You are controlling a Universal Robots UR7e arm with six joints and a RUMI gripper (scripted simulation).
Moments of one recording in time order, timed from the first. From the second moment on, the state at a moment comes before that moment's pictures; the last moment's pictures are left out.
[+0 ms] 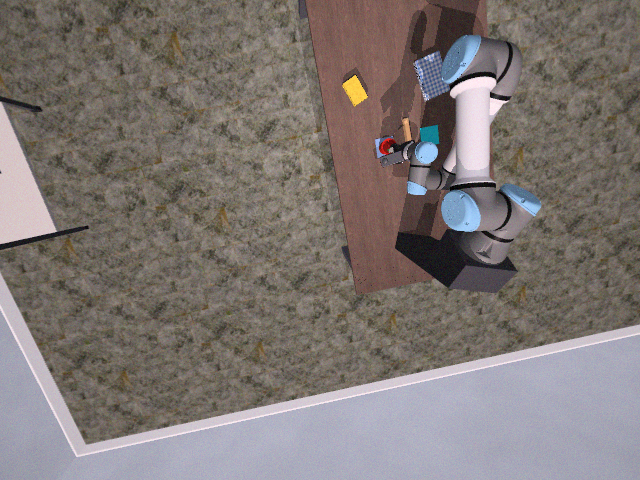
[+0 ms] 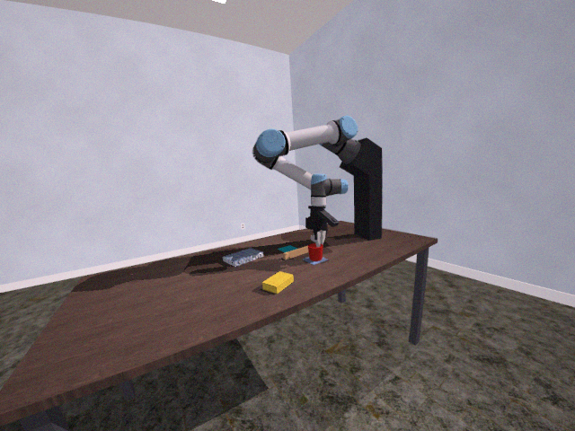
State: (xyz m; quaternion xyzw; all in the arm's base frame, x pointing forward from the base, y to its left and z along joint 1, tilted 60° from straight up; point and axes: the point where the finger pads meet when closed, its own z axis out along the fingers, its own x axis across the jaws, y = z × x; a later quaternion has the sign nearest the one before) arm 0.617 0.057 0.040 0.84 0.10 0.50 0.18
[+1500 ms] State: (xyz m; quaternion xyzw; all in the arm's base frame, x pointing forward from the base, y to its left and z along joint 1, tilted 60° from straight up) arm 0.574 0.069 0.067 0.84 0.10 0.50 0.18
